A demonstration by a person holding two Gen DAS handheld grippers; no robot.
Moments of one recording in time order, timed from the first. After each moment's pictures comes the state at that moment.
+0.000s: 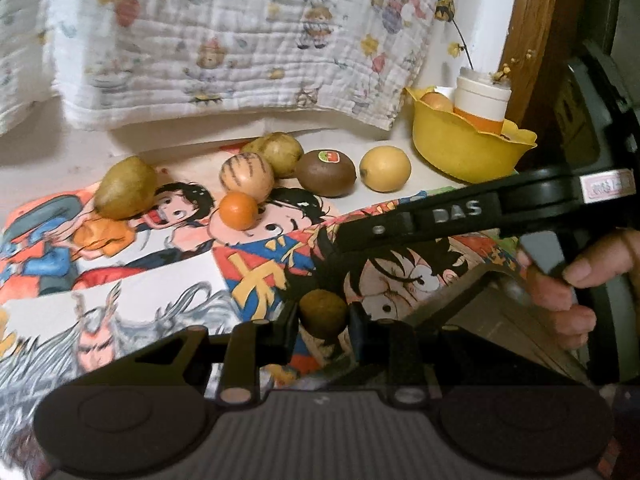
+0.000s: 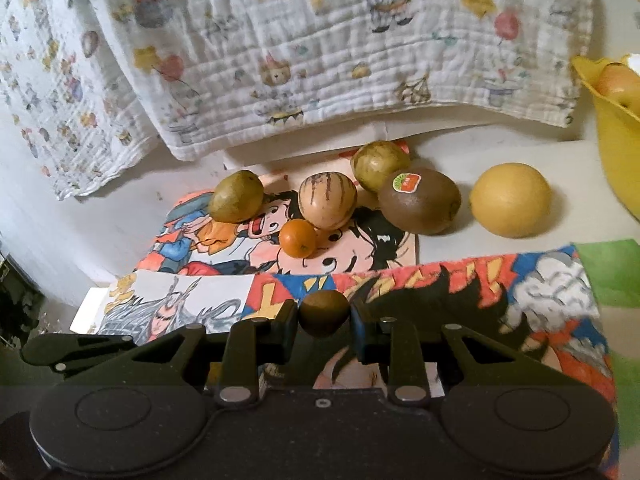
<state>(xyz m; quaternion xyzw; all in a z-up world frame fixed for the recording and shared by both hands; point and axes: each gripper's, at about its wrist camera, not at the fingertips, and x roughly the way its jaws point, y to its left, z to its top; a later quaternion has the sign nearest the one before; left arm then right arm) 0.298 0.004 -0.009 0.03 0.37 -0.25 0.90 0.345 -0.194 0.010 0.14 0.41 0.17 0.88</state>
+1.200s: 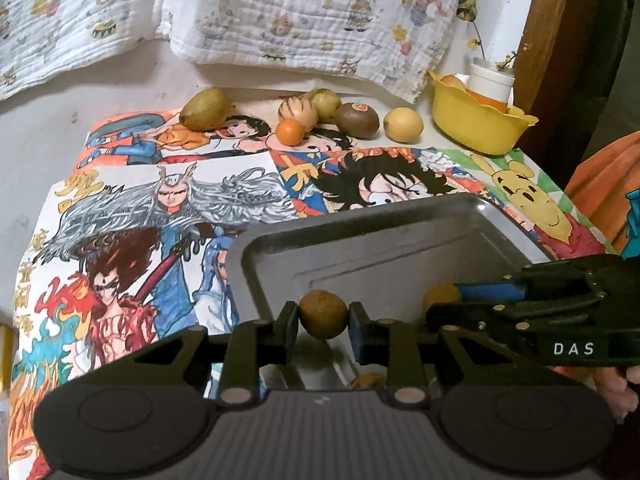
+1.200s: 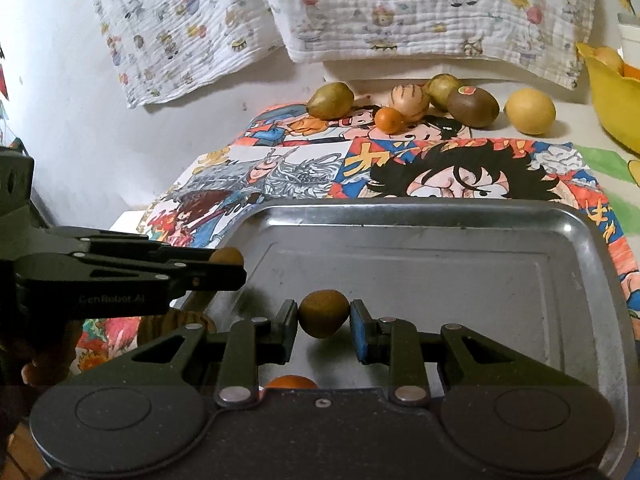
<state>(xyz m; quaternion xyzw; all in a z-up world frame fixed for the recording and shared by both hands) 0.182 0.046 -0.012 0.00 0.40 -0.18 0.90 0.170 -0.157 0.005 0.07 0.41 0.22 0.88</state>
